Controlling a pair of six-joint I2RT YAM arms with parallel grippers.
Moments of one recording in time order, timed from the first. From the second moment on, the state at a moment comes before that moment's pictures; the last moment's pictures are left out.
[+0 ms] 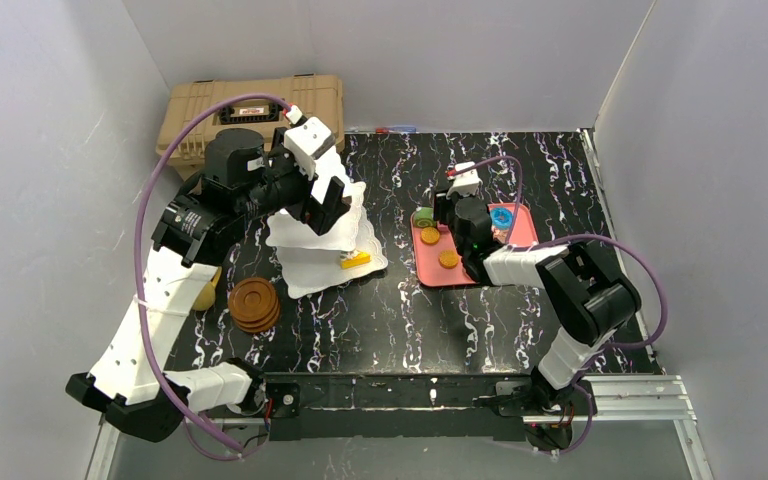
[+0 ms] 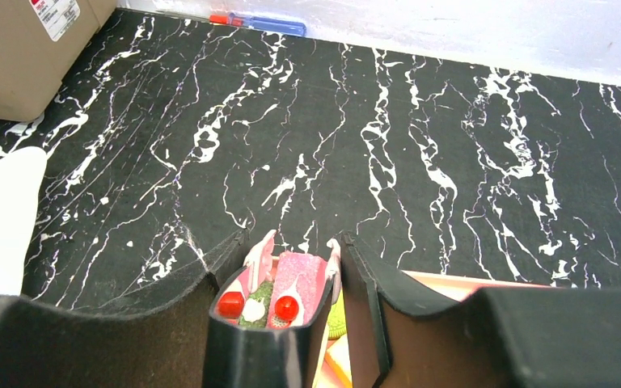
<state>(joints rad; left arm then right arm) -0.50 1.18 1.61 -0.86 0.28 0.21 0.58 1.69 0.74 0.83 0.38 0.01</state>
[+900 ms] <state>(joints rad) -0.49 1.18 1.61 -0.86 0.30 0.20 0.58 1.62 0.69 0.78 0.39 -0.02</state>
